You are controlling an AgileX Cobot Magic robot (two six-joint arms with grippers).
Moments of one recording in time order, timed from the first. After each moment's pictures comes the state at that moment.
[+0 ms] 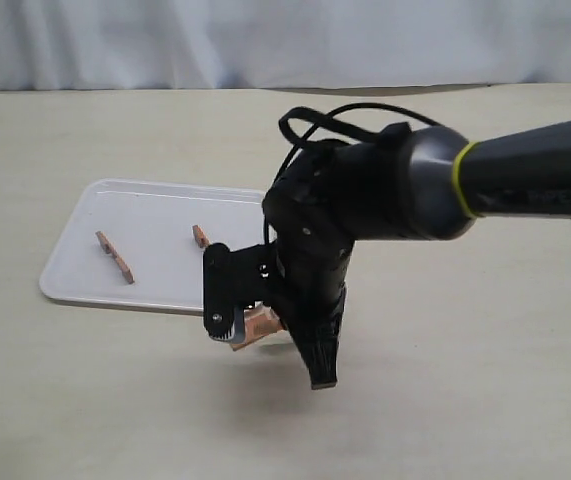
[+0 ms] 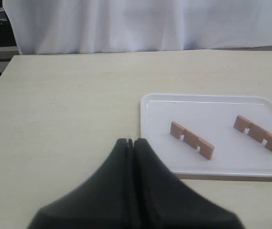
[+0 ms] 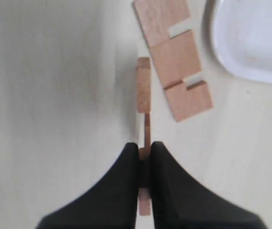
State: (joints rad) left arm -0.04 0.00 0.00 0.12 0.38 -0.15; right arm 0.52 1.94 -1.21 -0.20 0.81 -0.69
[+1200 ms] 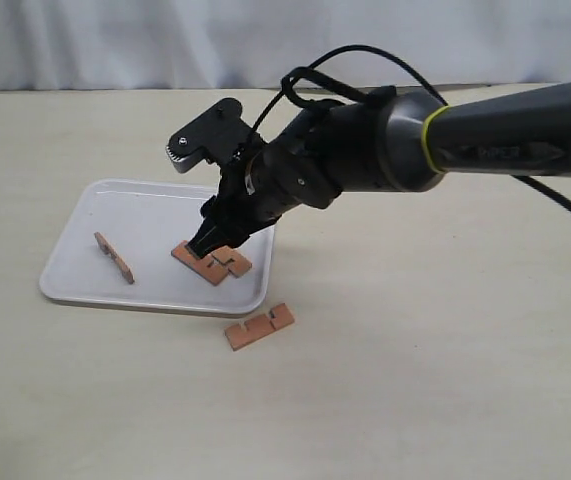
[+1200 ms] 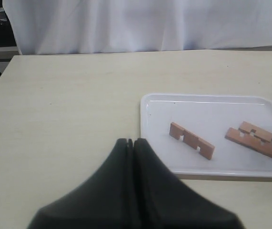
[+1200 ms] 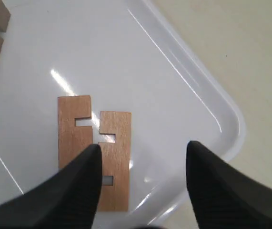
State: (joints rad) left arm -0.04 0.00 0.00 0.12 0.38 -0.15; right arm 0.42 2.05 -1.38 -0.27 0.35 0.11
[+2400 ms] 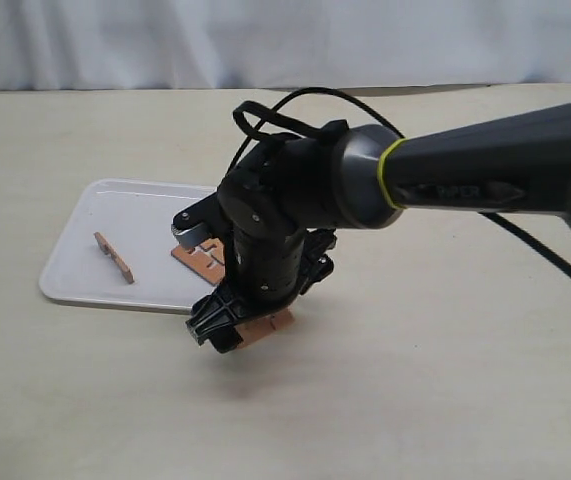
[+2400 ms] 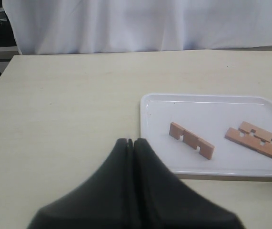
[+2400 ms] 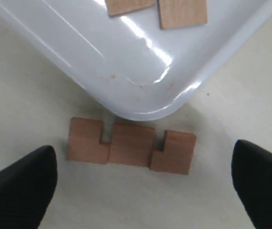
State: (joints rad) left arm -0.04 0.00 0.00 0.12 0.38 -0.15; right arm 0.53 2.08 -1.38 -0.16 0.81 0.30
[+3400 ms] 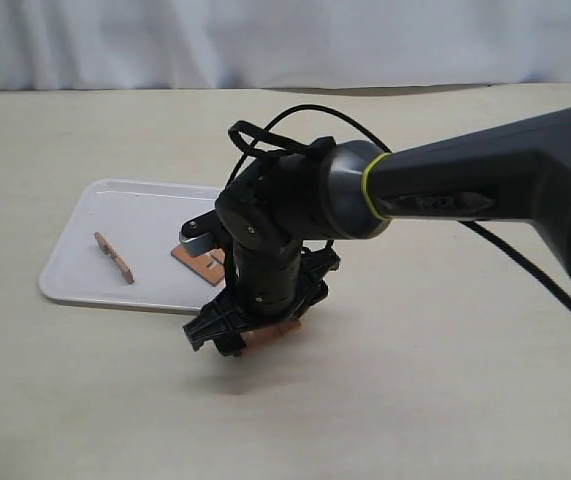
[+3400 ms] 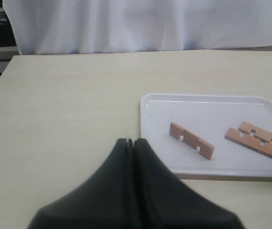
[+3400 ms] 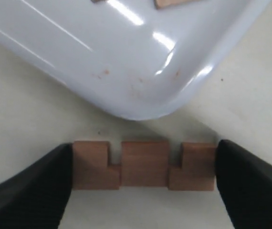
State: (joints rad) left arm -0.04 0.00 0.00 0.12 0.38 -0.15; right arm 0.53 2.12 -1.38 -0.13 0.81 0.40
